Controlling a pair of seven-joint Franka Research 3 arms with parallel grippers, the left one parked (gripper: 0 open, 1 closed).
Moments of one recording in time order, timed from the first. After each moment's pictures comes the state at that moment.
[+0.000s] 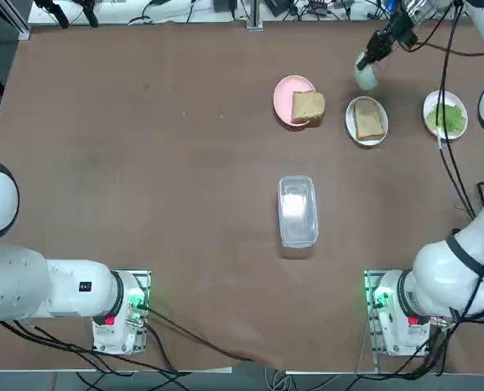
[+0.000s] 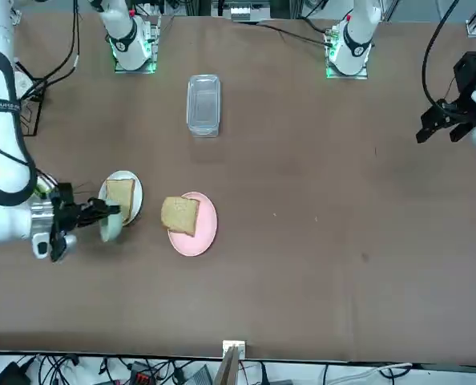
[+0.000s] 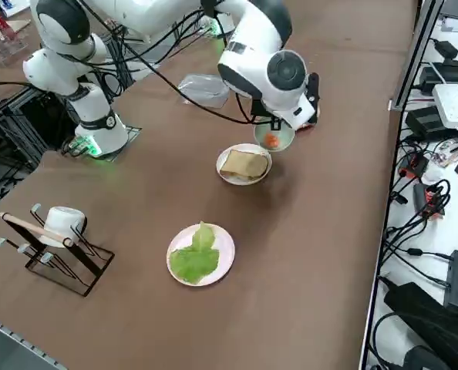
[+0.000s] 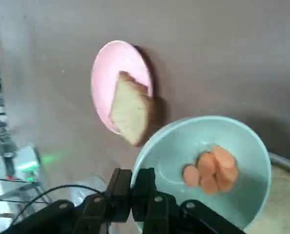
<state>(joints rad) -0.34 0.66 0.33 -1.46 0.49 1.71 -0.47</state>
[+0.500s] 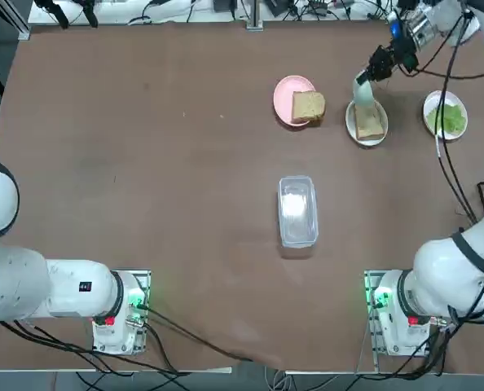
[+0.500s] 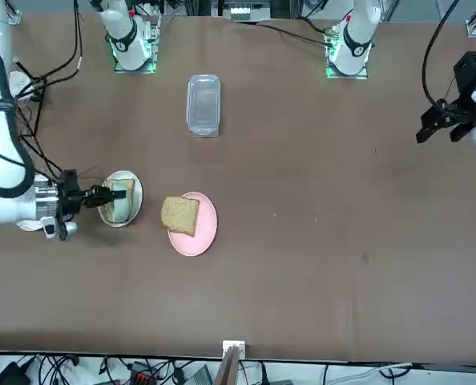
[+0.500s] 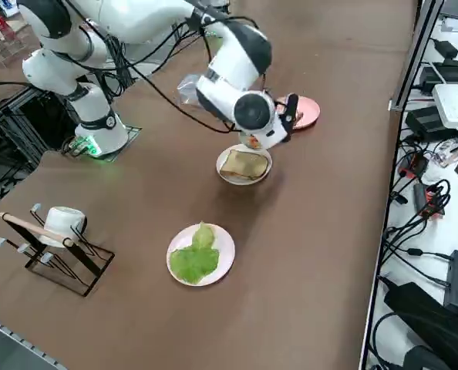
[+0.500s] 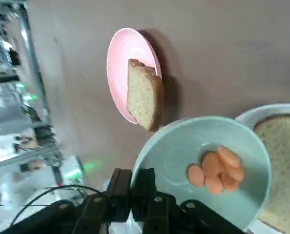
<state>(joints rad) -0.45 0.61 0.33 -1.66 0.67 1.72 -0.50</state>
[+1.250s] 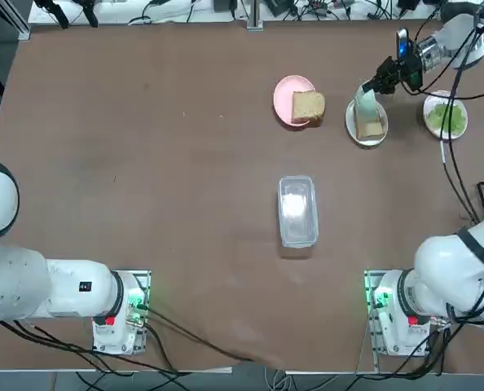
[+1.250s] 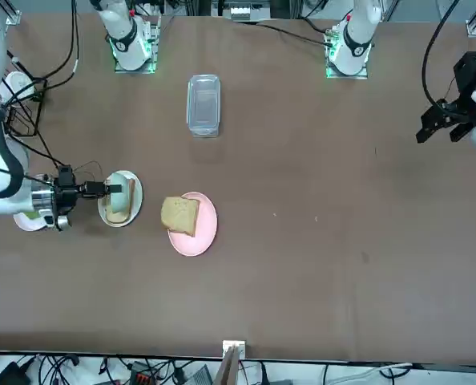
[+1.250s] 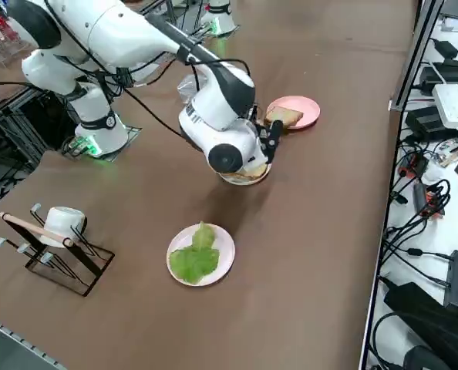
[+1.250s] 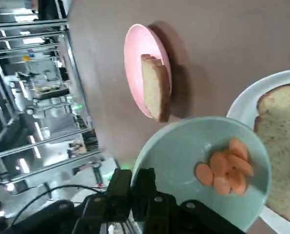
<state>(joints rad) -0.53 0.66 0.33 -1.71 0.79 1.65 -0.55</state>
